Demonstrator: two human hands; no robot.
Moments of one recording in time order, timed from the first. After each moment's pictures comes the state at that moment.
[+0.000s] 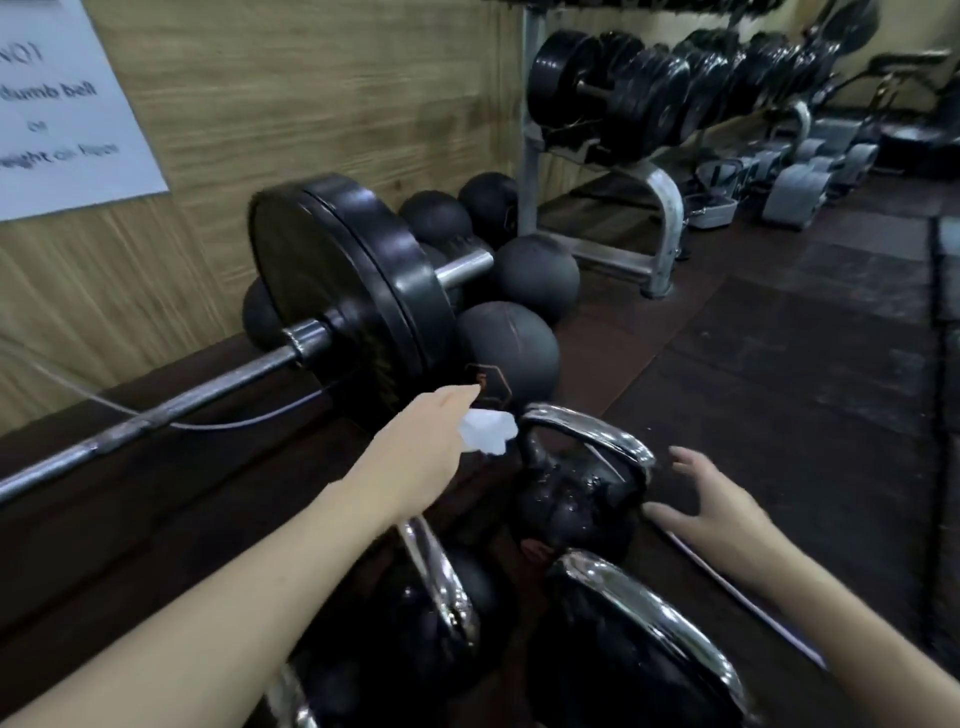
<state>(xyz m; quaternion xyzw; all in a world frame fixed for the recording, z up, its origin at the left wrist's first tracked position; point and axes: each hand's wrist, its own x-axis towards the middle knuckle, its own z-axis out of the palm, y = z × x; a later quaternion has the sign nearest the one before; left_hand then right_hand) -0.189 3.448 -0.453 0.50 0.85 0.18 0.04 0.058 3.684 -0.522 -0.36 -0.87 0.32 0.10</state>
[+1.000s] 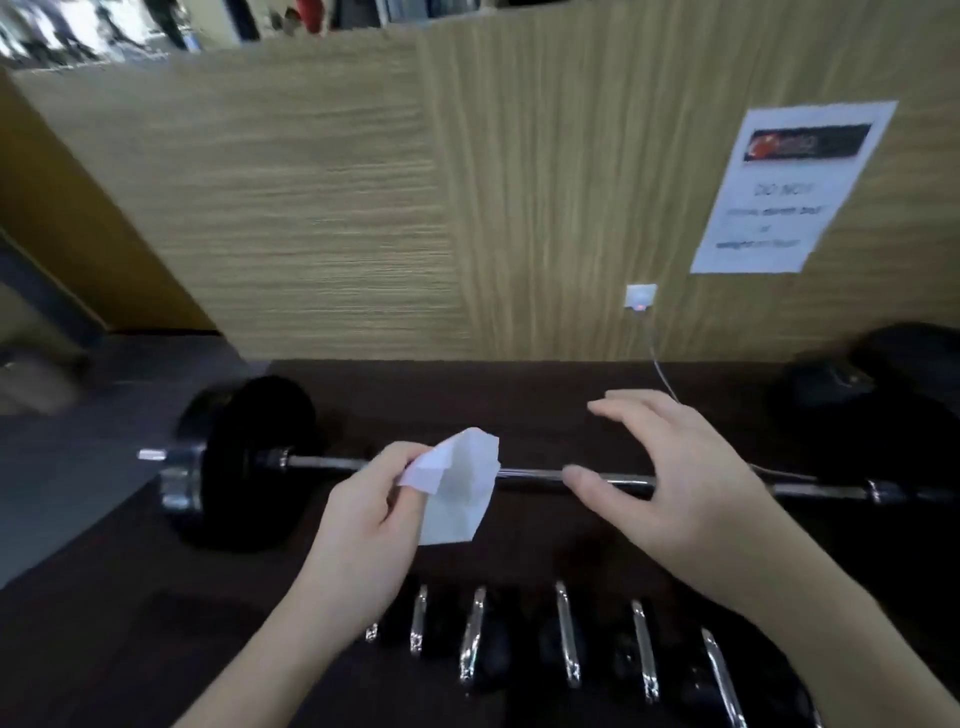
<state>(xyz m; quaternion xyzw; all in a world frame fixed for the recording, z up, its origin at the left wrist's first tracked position) -0.047 2.738 0.084 -0.12 0.87 0.47 -0.06 -0.120 2.992 0.104 0.19 -0.93 0.31 0.00</state>
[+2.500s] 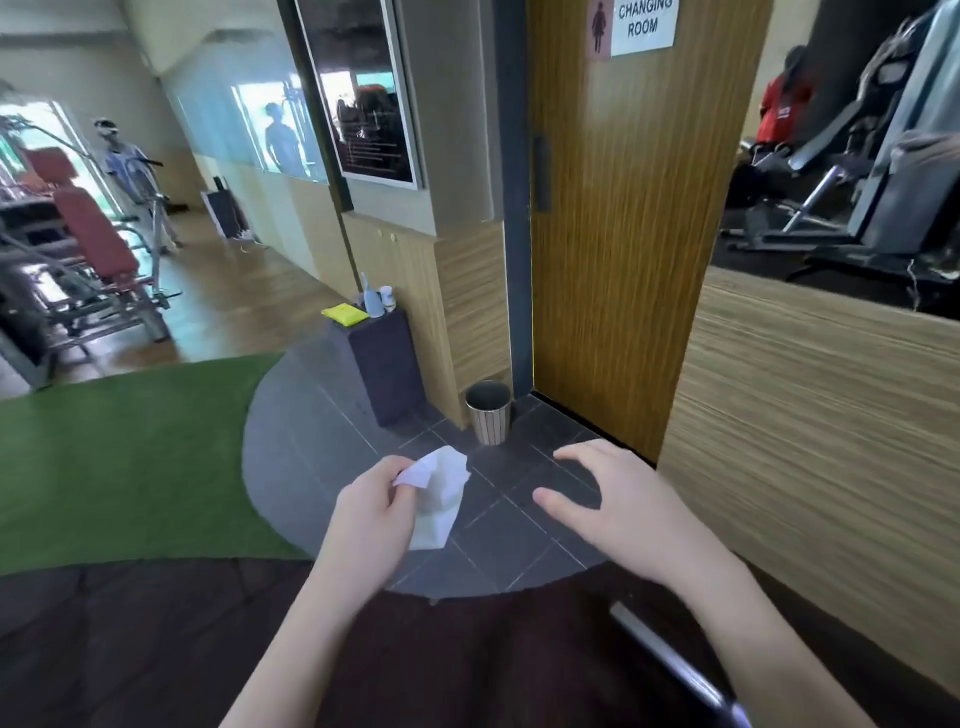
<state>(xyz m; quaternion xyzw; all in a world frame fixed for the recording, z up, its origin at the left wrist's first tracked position) 0.204 1.821 0.416 -0.48 0.76 0.35 -0.27 -0.018 1.960 0.422 0.53 -0.80 0.26 -0.15</state>
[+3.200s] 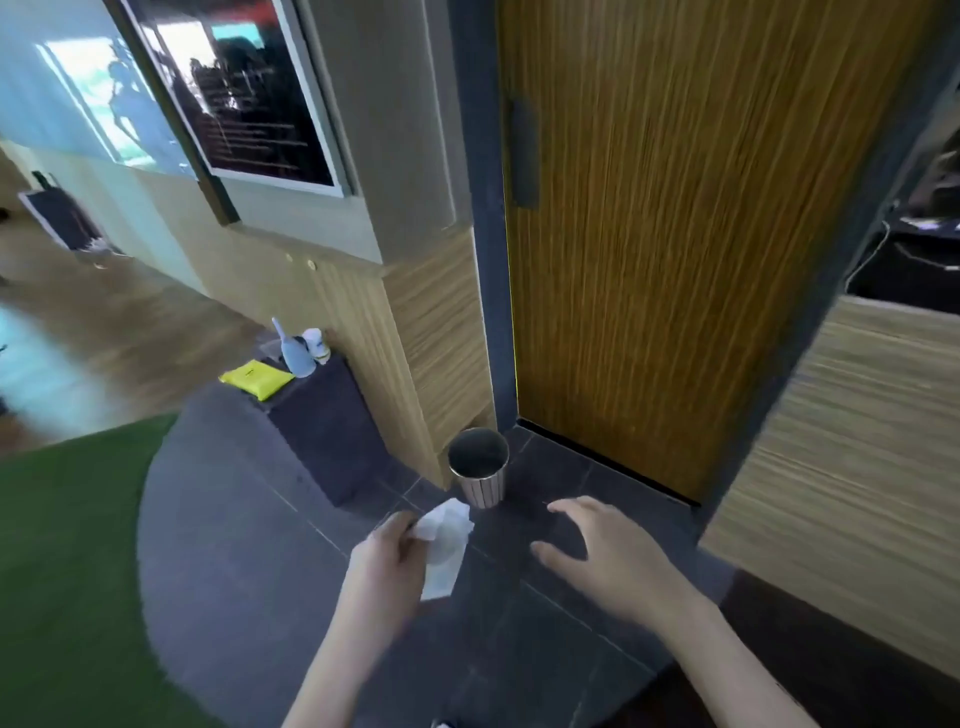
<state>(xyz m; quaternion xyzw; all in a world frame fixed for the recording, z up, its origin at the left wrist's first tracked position) -0.005 1.276 0.333 -0.47 0.78 0.39 -0.15 -0.195 1.445 0.315 0.42 -0.85 0.23 -0.22</state>
